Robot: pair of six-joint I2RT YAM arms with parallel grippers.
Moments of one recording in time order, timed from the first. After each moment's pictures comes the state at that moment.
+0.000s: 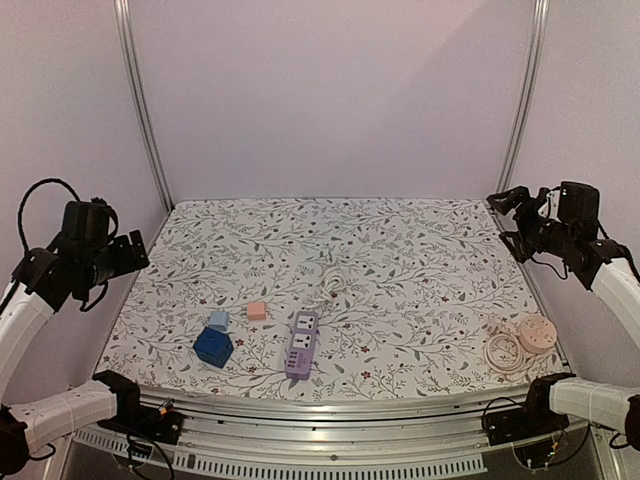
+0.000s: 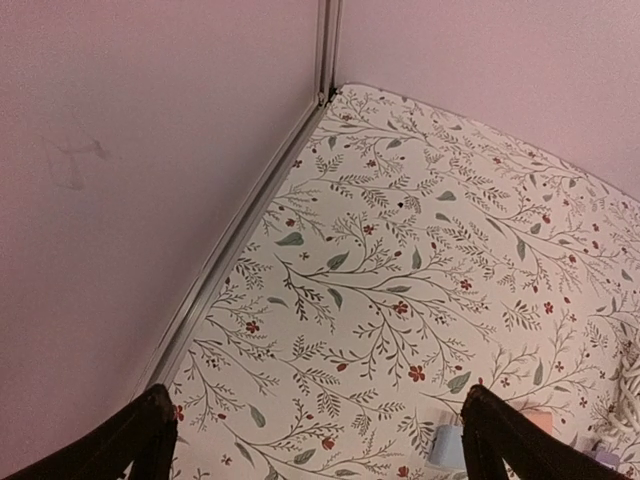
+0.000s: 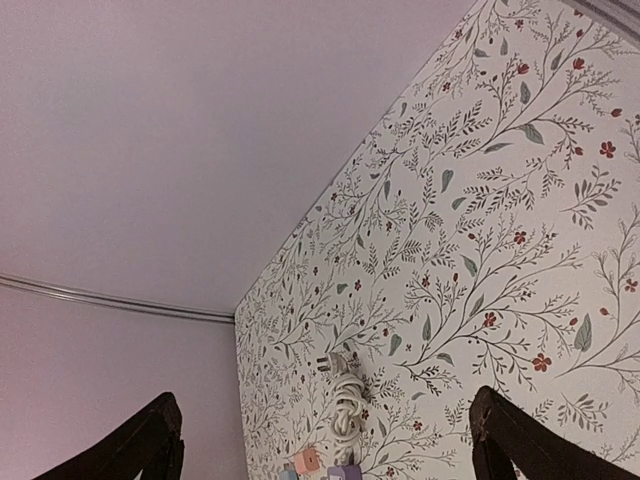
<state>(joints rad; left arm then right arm) -0.28 0.76 0.90 -0.81 -0.53 -0.44 0.05 0.95 0.84 -0.27 -0.33 1.03</state>
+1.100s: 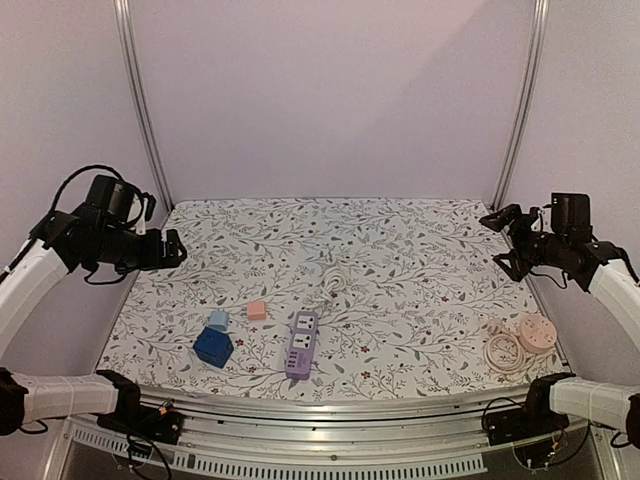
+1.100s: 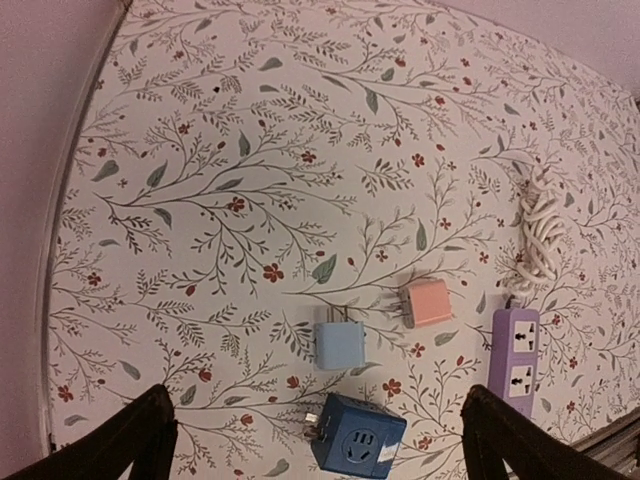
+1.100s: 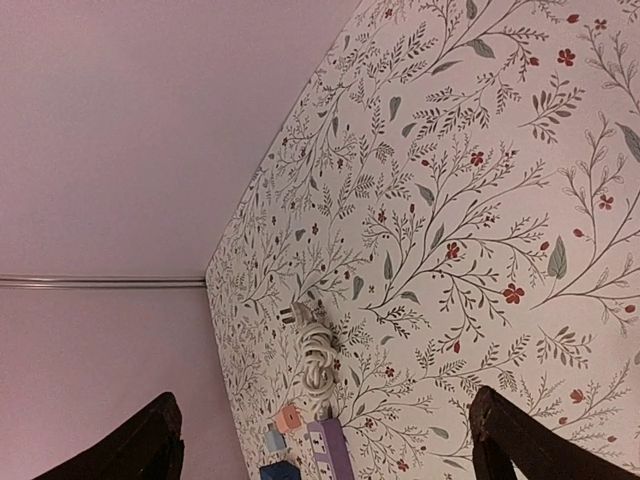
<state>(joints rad) -0.32 0.98 1.07 -0.93 -0.09 -0.37 0.06 0.95 0.82 -0.42 -0.38 1.06</state>
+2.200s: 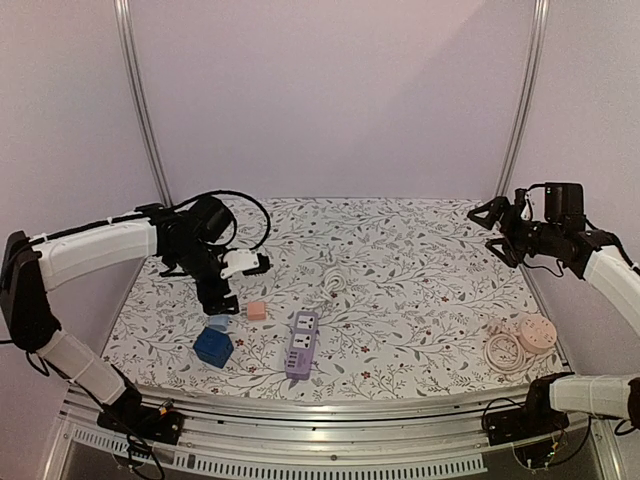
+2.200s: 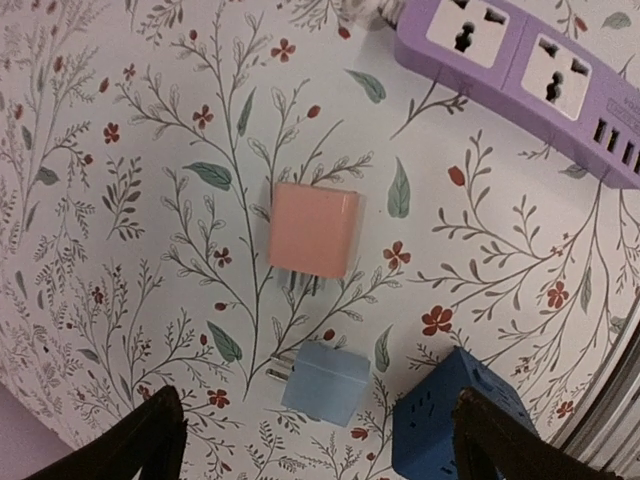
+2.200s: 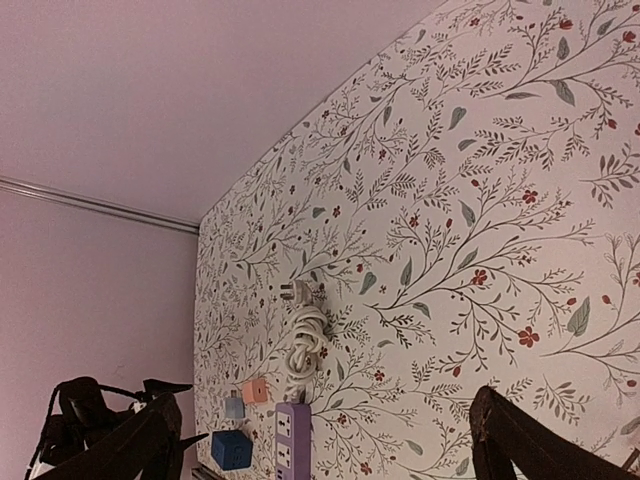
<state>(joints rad) -0.59 1.48 1.13 -0.86 0.02 0.66 0.08 1.04 0.88 -0.36 -0.47 0.82</state>
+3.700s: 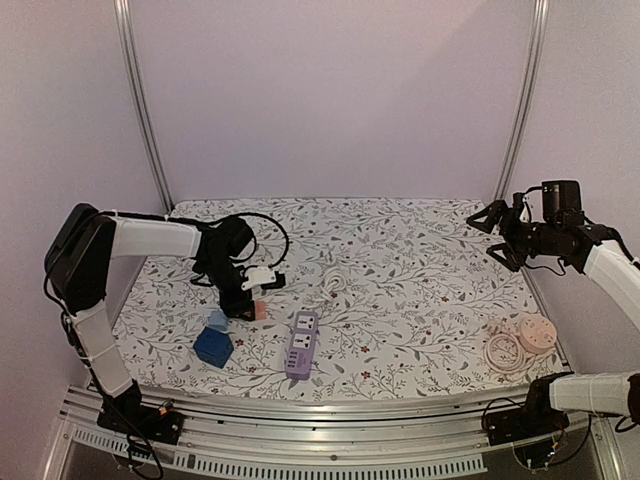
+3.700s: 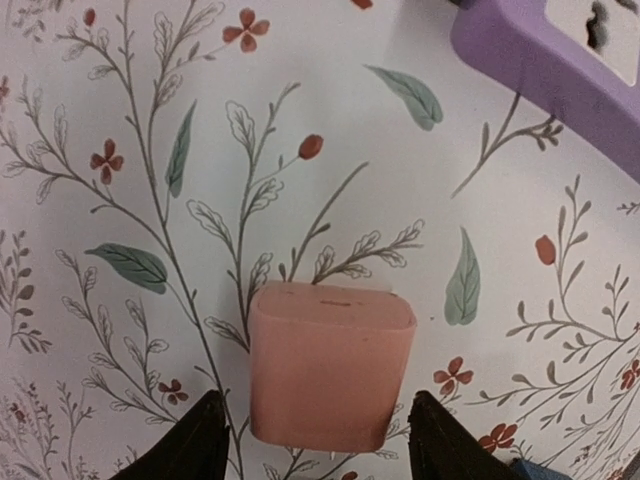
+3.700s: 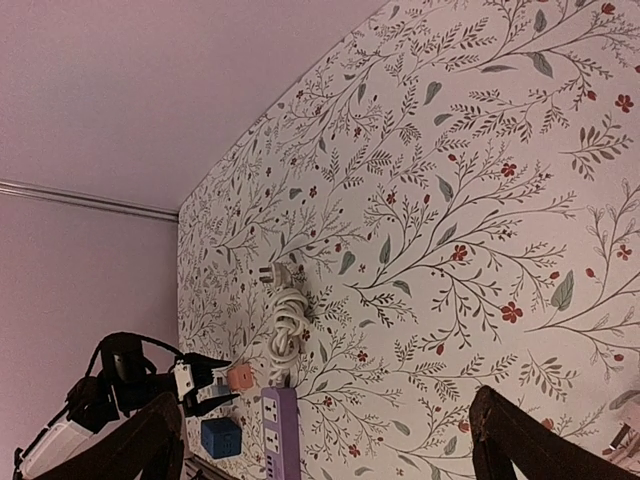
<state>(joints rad) -0.52 1.84 1.15 -0.68 0.15 0.76 0.09 1.07 0.92 -0.47 -0.46 0.79</state>
